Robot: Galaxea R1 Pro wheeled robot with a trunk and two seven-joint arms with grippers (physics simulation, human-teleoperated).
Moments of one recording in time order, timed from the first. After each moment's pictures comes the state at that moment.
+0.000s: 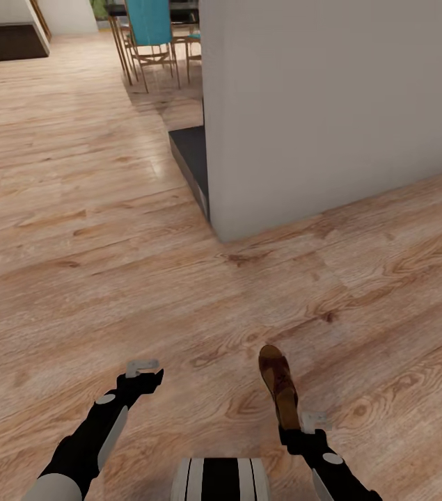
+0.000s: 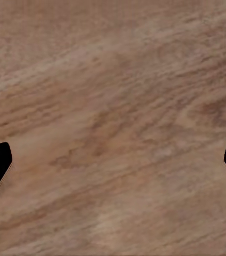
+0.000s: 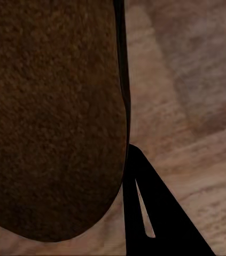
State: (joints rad) left arm -0.49 0.02 -0.02 -0.81 0.10 0.20 -0.03; right arm -0.42 0.02 0.00 -0.50 0.01 0.00 0.00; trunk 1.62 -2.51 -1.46
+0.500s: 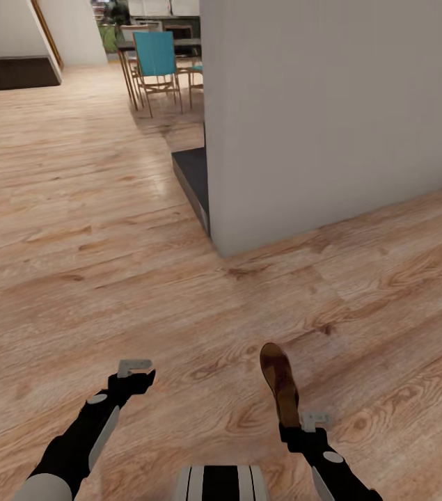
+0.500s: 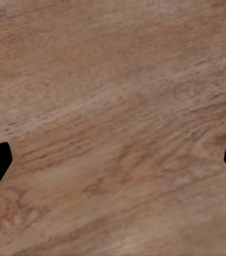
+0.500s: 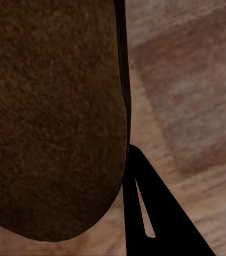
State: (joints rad) left arm -0.49 0.06 -0.02 -0.81 0.10 0.21 -0.03; right arm -0.42 0.02 -0.01 -0.51 0.01 0.00 0.00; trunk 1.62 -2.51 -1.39
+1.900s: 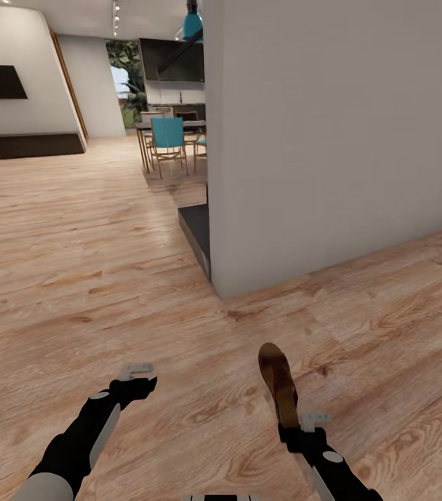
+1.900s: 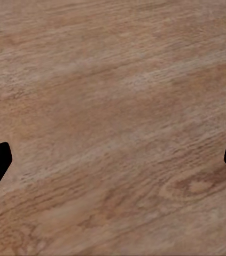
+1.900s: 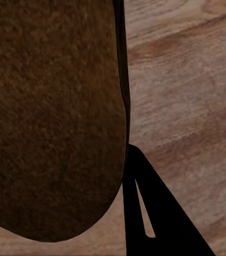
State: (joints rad) left arm -0.49 0.05 -0.02 -0.83 0.11 0.35 -0.03; right arm -0.42 0.02 -0.01 -0.51 0.01 0.00 0.01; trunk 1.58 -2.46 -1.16
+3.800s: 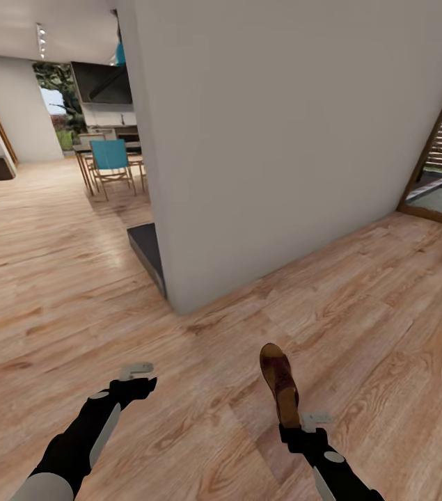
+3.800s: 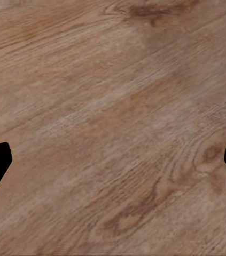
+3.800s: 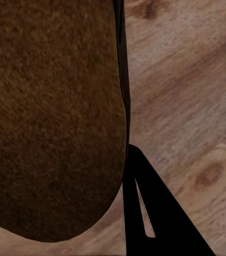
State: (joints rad) left arm -0.49 0.05 -0.02 -0.83 0.11 0.35 -0.03; right arm -0.42 0.02 -0.01 -0.51 0.00 0.01 0.01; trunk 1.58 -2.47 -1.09
